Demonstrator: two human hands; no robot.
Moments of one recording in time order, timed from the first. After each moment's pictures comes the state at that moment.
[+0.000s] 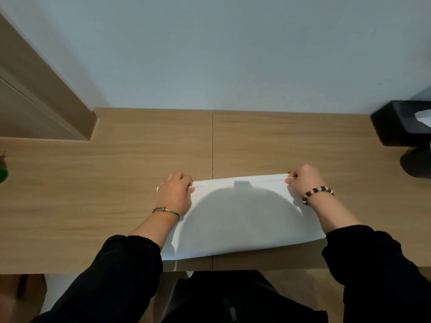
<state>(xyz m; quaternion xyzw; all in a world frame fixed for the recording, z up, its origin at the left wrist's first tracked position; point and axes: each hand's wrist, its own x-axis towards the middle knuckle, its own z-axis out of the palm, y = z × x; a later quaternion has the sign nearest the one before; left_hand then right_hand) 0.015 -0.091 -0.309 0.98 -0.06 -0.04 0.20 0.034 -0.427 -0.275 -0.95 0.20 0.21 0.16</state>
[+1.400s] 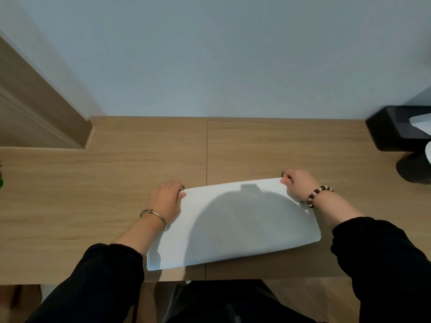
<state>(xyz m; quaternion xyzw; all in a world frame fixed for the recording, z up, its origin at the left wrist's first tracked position) 0.022 -0.084 -0.305 0.97 -0.11 -0.02 0.20 0.049 -0.453 -0.292 -0.95 0.08 0.24 0.18</state>
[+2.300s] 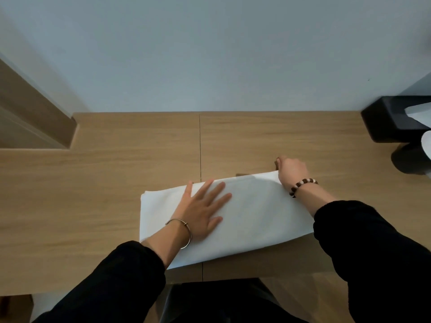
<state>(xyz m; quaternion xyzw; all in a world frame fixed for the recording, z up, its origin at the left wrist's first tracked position) 0.001 -0.147 -0.323 0.92 -0.36 -0.16 -0.01 0.065 -0.434 -0.303 -0.98 0.13 0.16 0.06</state>
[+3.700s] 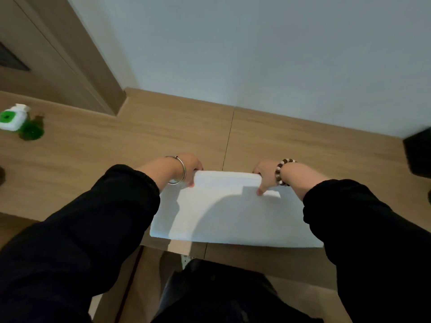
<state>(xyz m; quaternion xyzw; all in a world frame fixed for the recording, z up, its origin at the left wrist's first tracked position) 0.067 -0.089 -0.273 0.92 -0.12 -0.37 0.03 0.100 -0.340 -0.266 -0.86 -0.21 0.46 -0.05</state>
